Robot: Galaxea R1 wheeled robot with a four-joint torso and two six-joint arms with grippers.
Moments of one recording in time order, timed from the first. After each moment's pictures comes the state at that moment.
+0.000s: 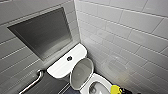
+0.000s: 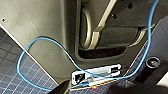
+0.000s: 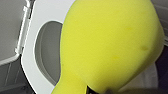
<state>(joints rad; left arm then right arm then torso) 1.47 3.15 -2.75 0.15 0.06 0.01 -0.73 2.46 -1.91 -0.20 -0.20 0.54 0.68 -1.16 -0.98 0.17</state>
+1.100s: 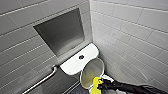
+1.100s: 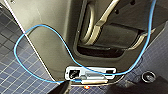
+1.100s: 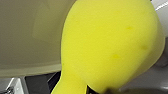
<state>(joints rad) 1.48 3.16 -2.74 0.15 0.06 0.01 -0.59 2.88 -2.20 -0.26 -0.36 0.54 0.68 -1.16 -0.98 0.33</state>
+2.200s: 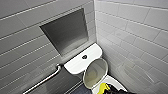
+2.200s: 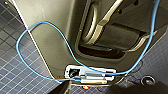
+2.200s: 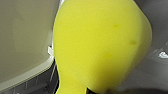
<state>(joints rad) 1.48 3.16 -2.74 0.15 0.06 0.00 -0.71 2.84 -2.31 -0.23 -0.20 0.83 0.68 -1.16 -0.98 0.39</state>
